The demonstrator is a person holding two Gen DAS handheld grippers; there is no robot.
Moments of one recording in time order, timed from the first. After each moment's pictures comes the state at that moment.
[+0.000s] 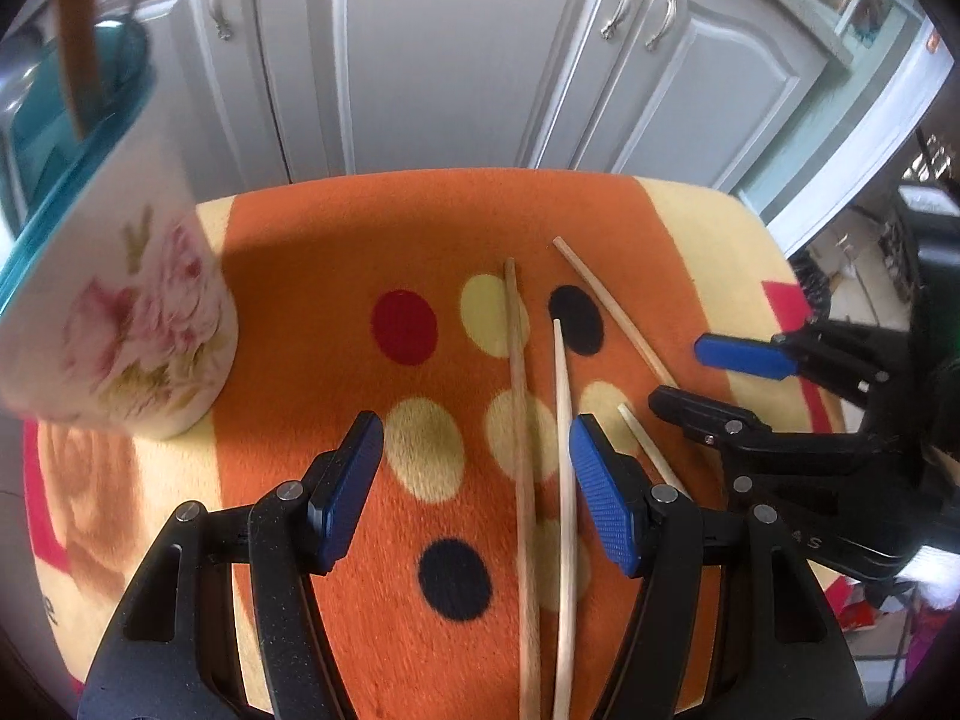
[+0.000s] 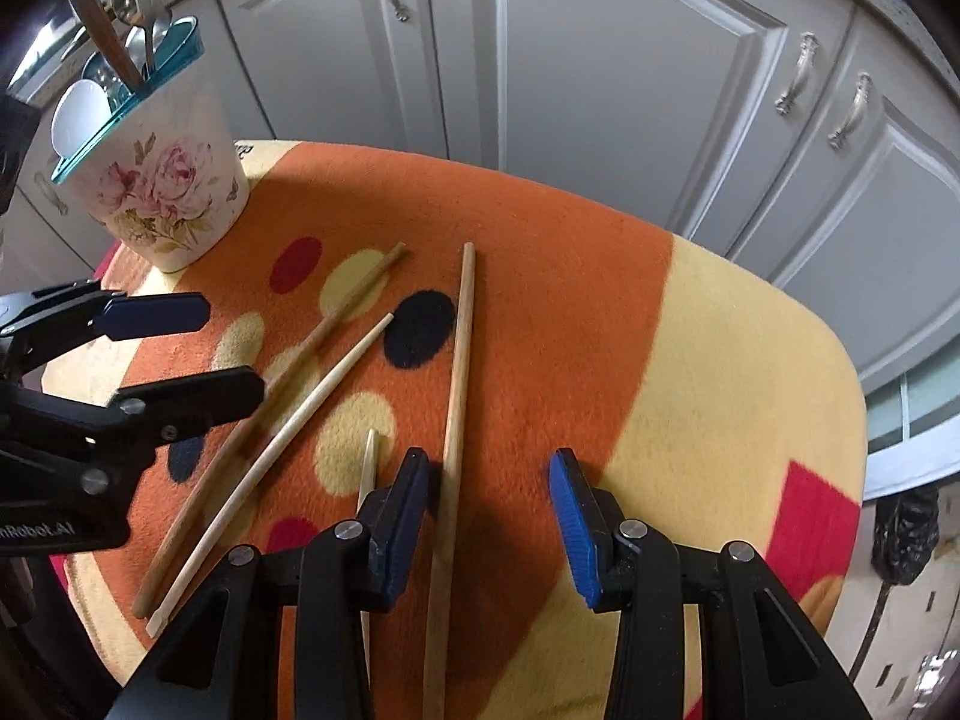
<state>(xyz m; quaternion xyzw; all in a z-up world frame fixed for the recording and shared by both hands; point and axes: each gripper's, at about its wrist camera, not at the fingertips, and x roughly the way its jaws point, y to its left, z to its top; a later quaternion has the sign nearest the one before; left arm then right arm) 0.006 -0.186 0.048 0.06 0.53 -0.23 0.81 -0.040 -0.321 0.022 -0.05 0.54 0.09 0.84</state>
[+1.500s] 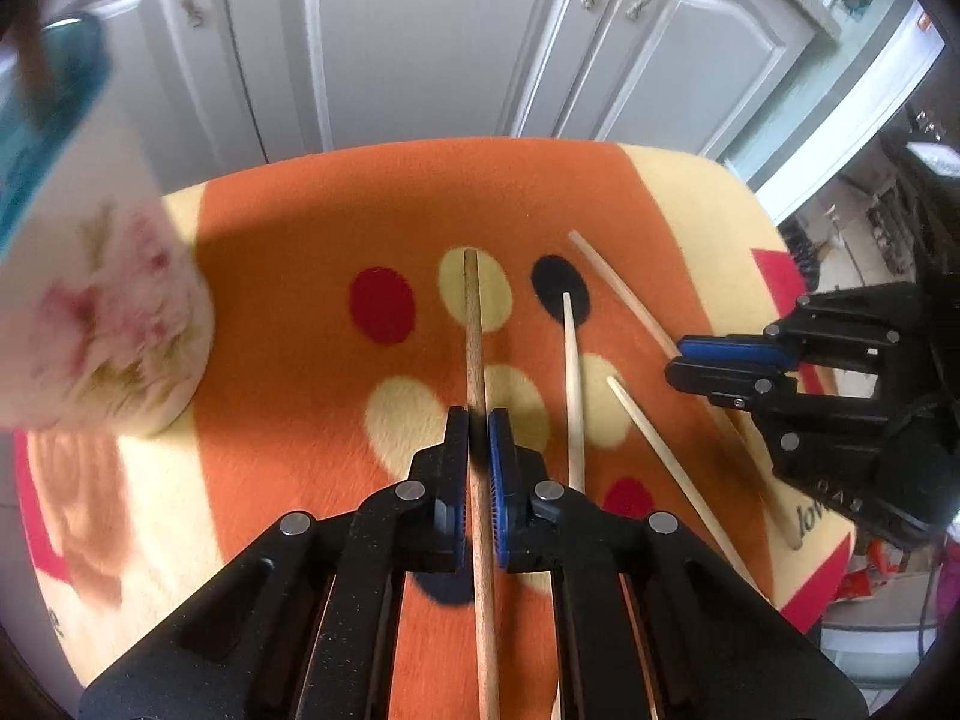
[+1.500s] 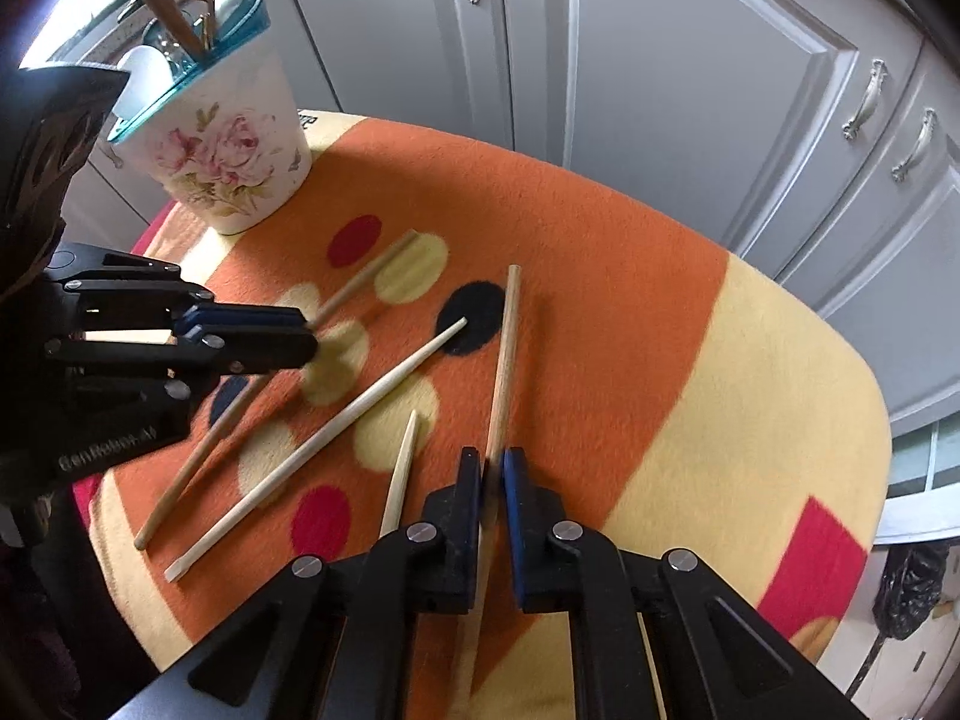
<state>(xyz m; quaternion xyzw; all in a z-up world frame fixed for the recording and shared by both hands) 0.006 -0.200 0.044 0.07 0.55 -0.25 0.79 -0.035 -0.321 0.032 -0.06 0.55 0.17 0.81</state>
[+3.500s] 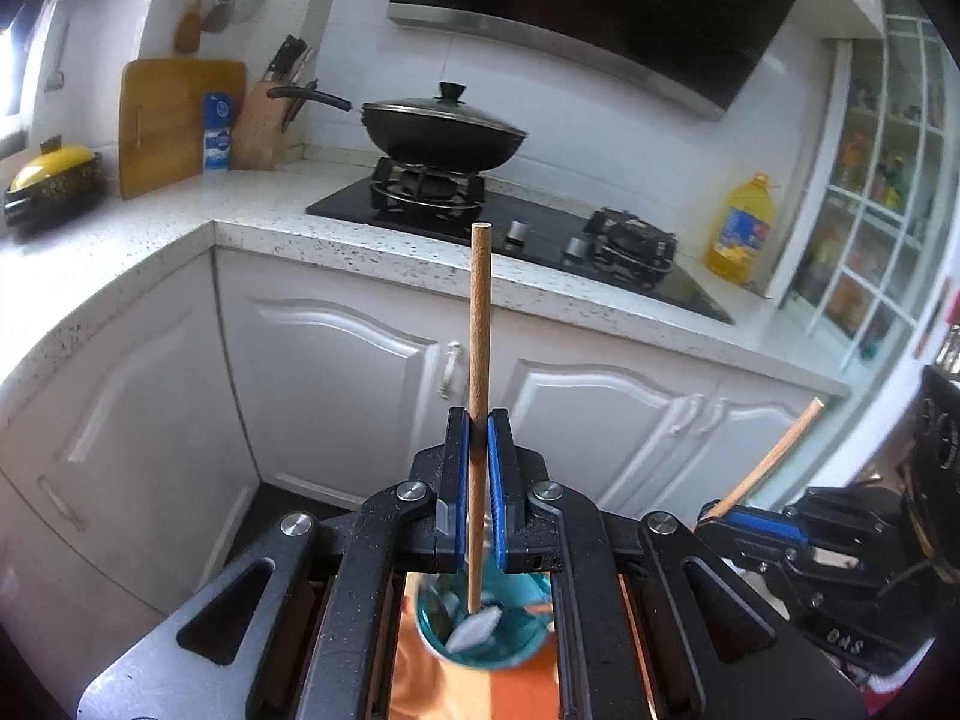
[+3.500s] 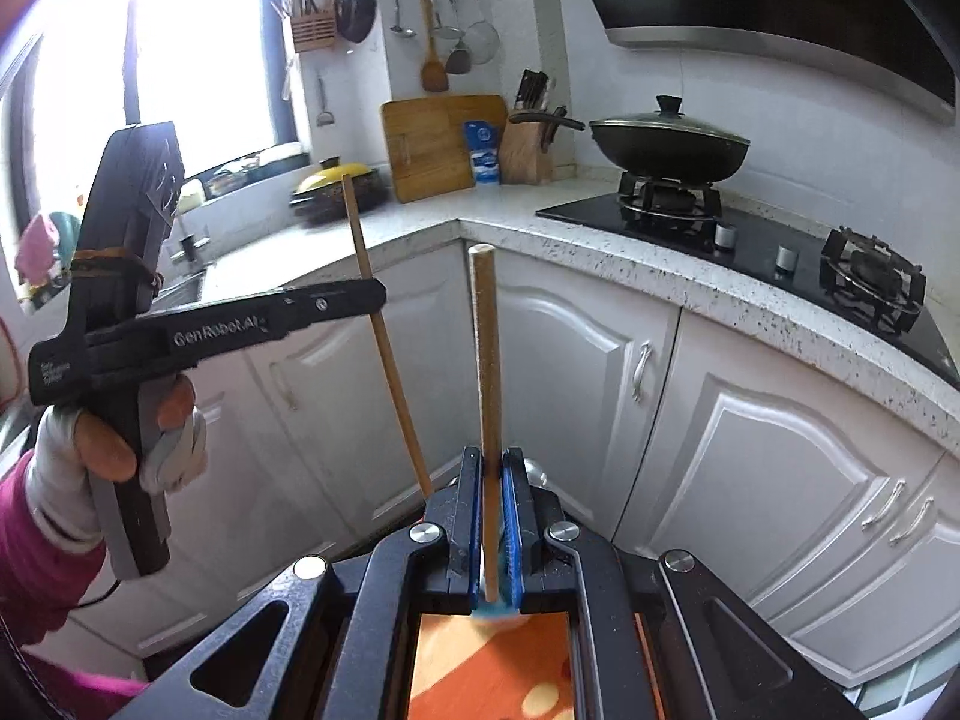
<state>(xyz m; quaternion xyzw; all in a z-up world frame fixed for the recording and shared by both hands) 0.054 0.017 0.324 -0.08 0.28 -0.13 0.95 -0.009 -0.174 0.310 -0.05 0.30 0.28 0.91</state>
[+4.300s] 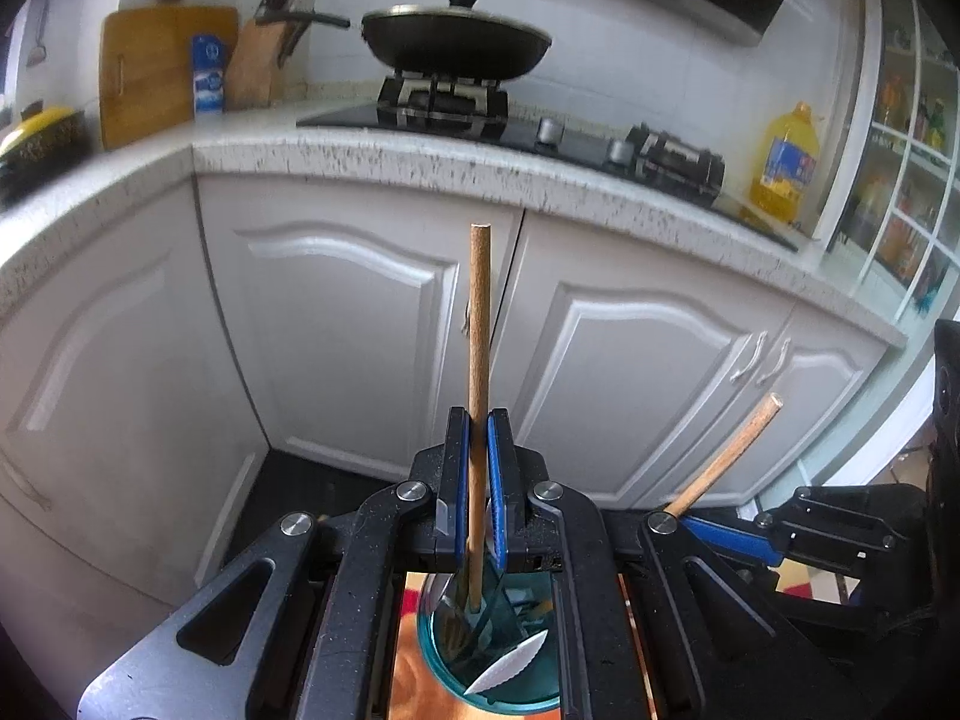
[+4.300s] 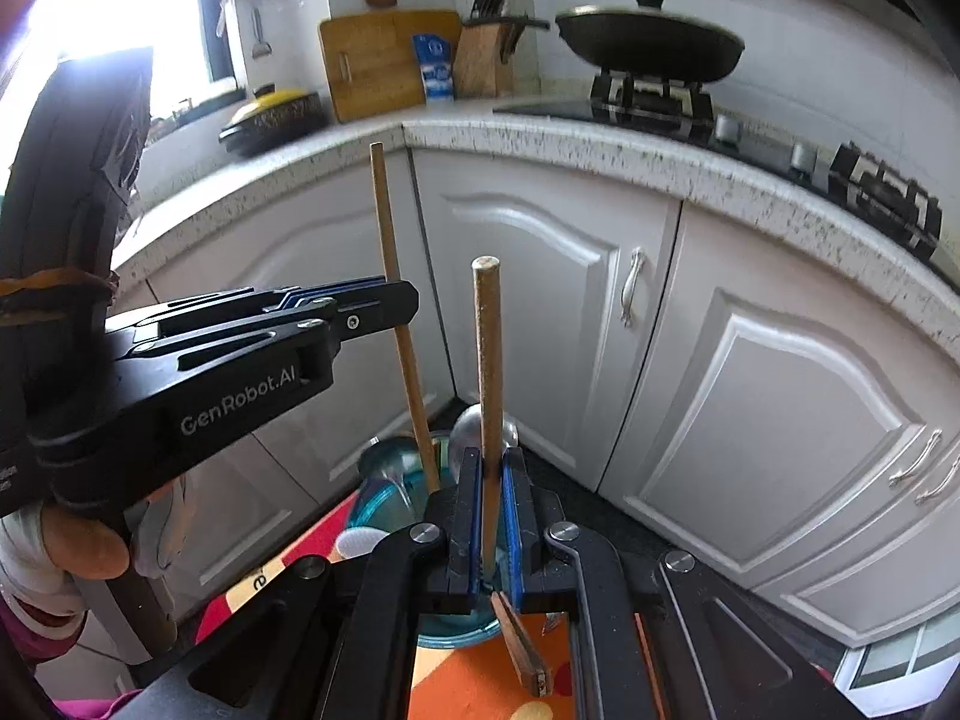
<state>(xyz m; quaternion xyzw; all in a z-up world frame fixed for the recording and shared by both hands) 0.101 -0.018 0.228 -0.05 0.34 -0.11 0.93 0.059 -0.150 0.215 -0.07 0.38 0.24 0.89</state>
